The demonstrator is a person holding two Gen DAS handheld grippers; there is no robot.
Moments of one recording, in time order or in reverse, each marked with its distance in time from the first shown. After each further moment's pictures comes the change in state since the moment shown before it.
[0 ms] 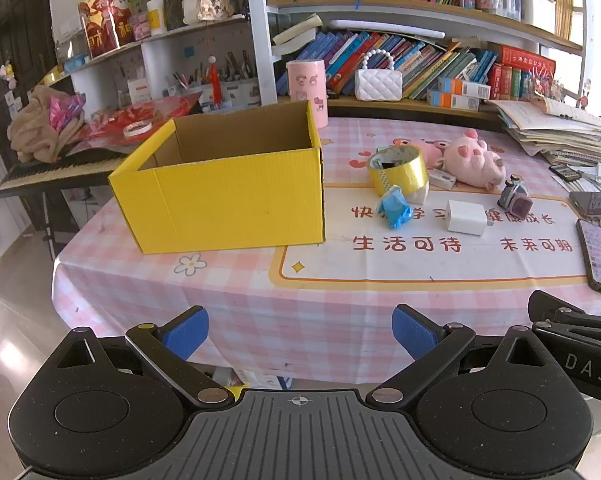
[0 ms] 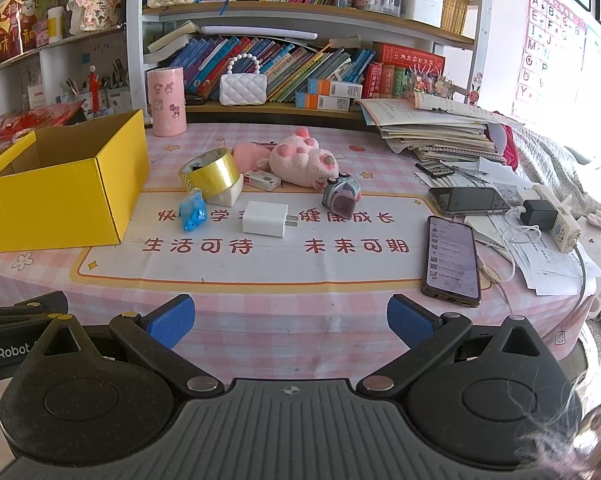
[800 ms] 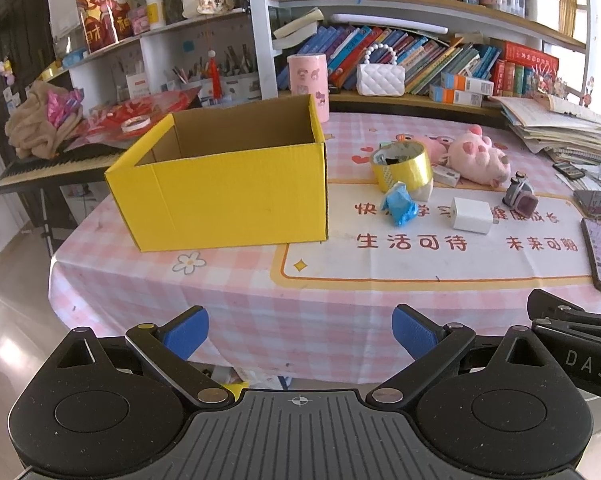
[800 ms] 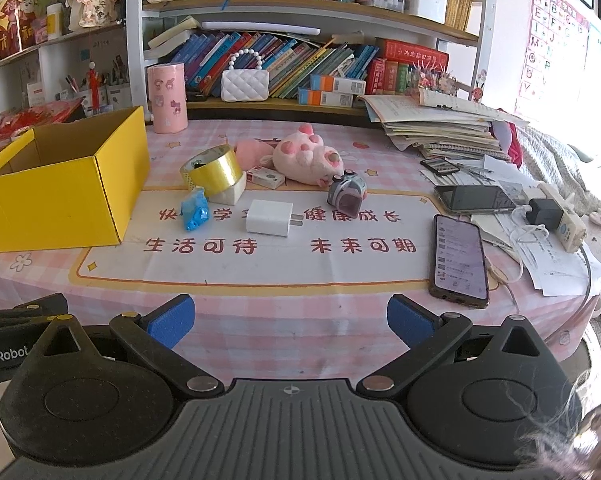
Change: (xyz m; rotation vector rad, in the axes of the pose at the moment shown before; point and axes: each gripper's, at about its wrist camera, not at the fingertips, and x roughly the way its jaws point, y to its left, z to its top) left arm 0.012 0.006 0.004 -0.002 0.025 -0.006; right arm 0.006 0.009 0.006 0.005 0.012 0.002
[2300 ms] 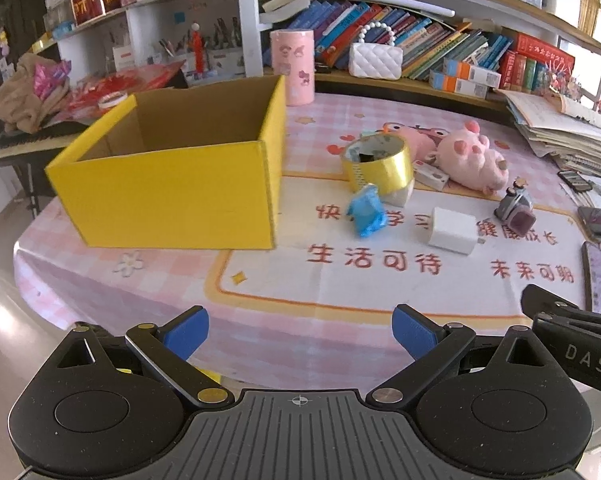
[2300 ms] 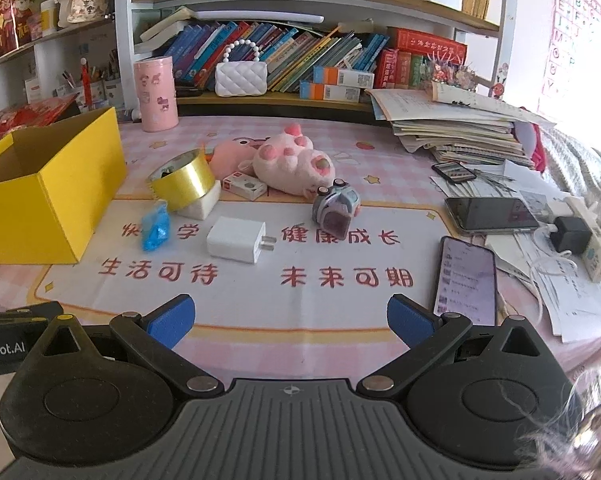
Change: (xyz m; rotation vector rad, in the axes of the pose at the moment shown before) left arm 0.043 -0.055 0.035 -0.072 0.086 -0.012; right arm 0.073 -0.061 0.039 -0.029 0.030 0.077
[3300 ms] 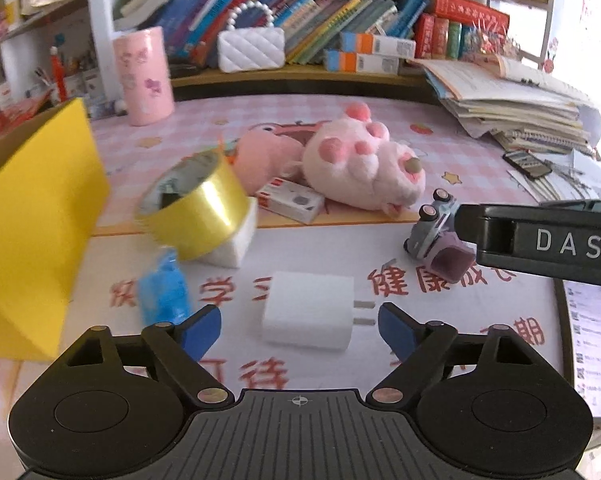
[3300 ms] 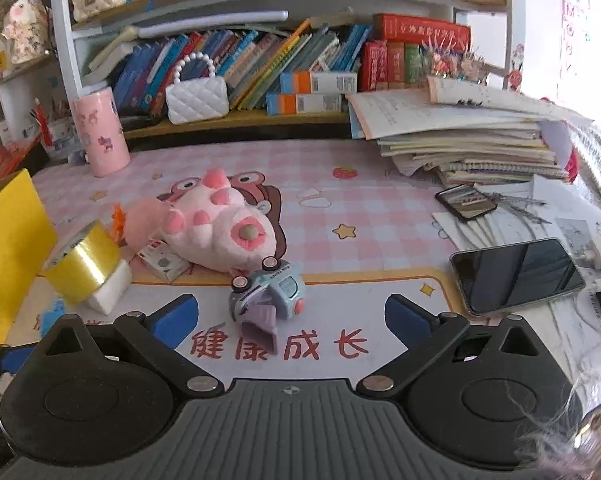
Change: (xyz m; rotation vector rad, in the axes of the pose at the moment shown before) left arm 0.120 -0.130 0.053 0.152 -0.001 -0.176; right arm 0.123 -0.092 0.072 0.060 -0.003 0.056
